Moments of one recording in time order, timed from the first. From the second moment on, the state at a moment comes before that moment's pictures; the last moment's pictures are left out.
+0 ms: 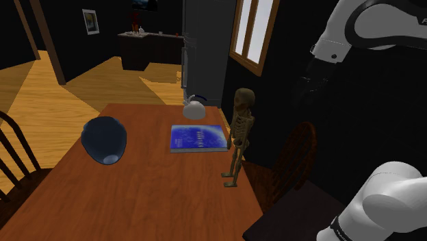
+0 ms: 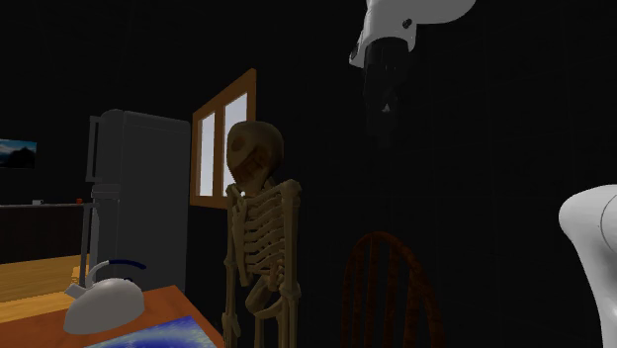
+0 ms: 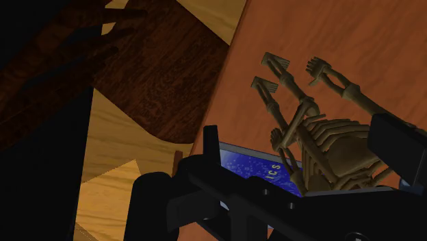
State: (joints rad) arm 0.00 -0.81 -0.02 -2.32 0.02 1.62 0.09
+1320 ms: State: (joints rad) arm -0.02 -0.43 0.35 -2.21 0.03 1.82 0.61
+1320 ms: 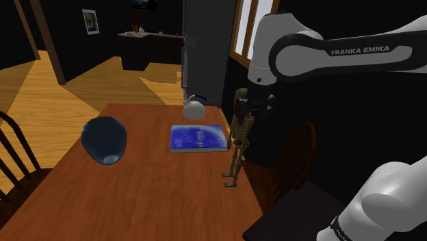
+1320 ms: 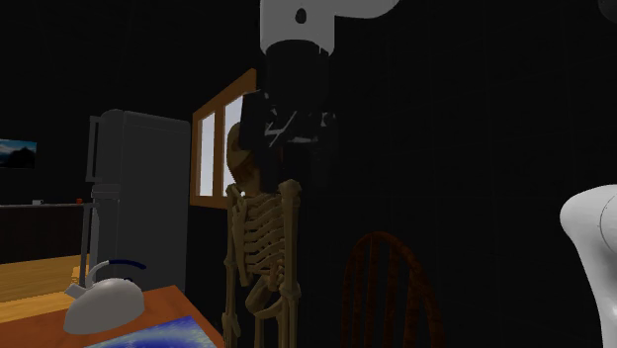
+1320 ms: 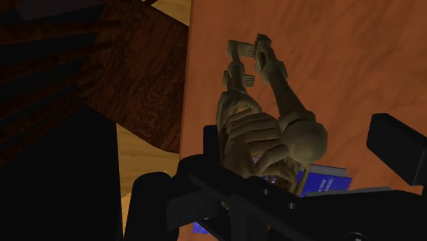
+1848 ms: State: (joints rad) arm -0.02 -0.43 0.36 -2.26 0.04 1.87 0.62
